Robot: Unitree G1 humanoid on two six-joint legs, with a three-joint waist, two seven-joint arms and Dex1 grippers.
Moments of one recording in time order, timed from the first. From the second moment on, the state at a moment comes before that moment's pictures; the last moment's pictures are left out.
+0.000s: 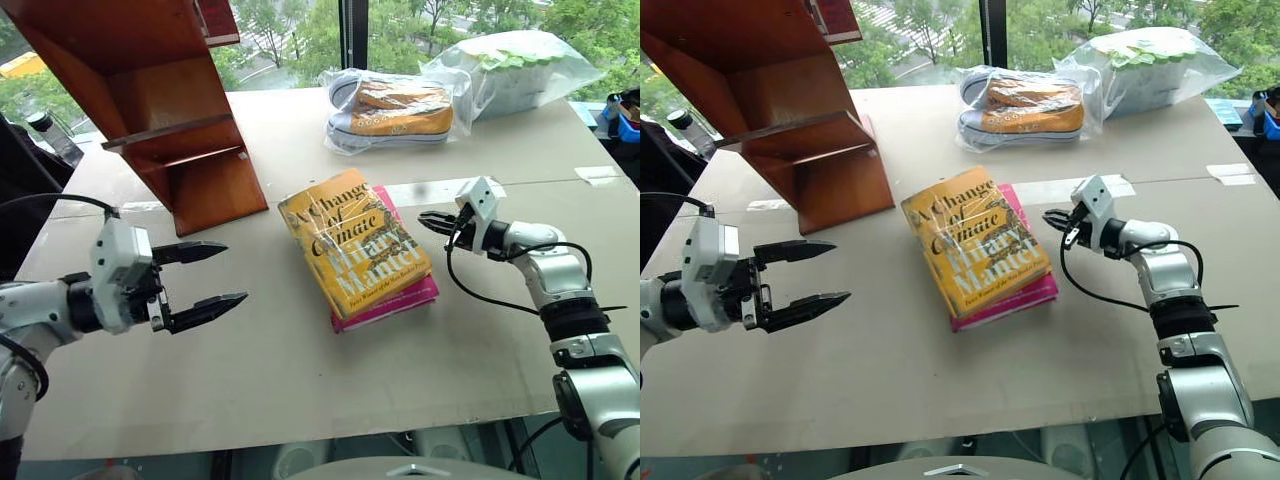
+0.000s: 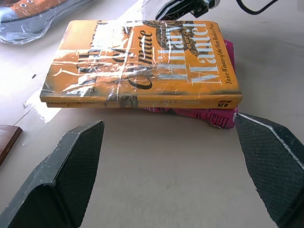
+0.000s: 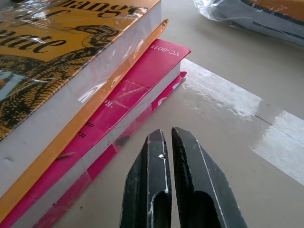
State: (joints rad) left arm 0.15 0.97 0.52 -0.37 -0.73 0.44 -1.19; right arm -0.62 -0.45 0.08 0.39 0.22 0.20 0.93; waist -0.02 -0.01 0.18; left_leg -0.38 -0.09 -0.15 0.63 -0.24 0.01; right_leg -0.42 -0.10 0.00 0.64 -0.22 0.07
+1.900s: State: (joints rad) left arm -0.09 0.35 0.35 -0.03 -1.66 1.18 -0.09; right arm -0.18 -0.82 -0.28 -0.57 0.89 0.75 0.93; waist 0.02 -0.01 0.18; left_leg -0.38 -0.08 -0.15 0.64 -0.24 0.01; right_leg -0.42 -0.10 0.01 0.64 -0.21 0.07
